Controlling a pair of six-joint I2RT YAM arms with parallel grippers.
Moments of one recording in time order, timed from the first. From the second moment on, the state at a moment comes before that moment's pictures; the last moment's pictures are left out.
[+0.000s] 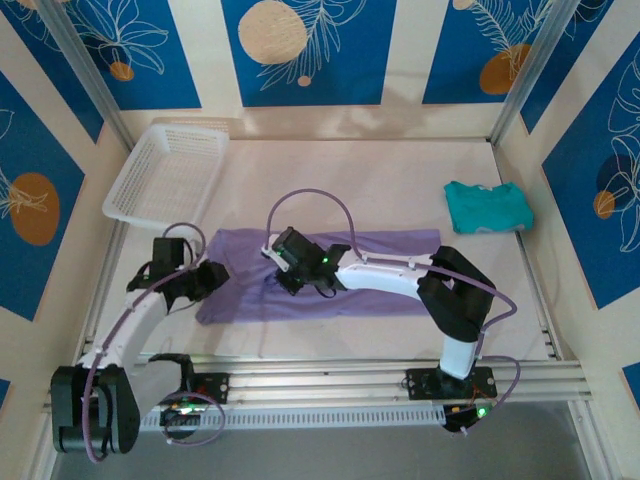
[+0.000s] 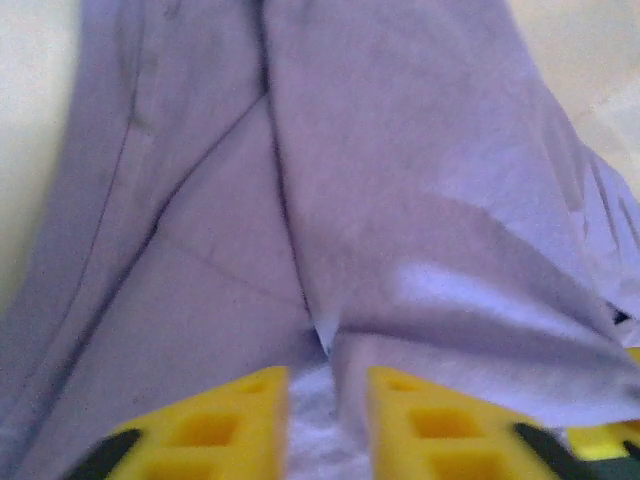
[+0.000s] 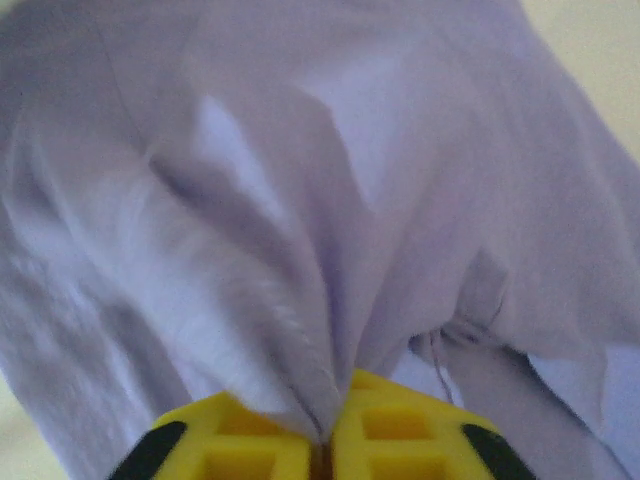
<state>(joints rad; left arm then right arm) -0.02 1.01 0.51 -0.51 0.44 -0.62 1.00 1.80 1.19 -0.34 0.08 0.04</state>
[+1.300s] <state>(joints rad) -0.34 1.22 0.47 -0.34 0.35 -0.71 0.97 1.80 1.11 -0.38 0.05 0.17</state>
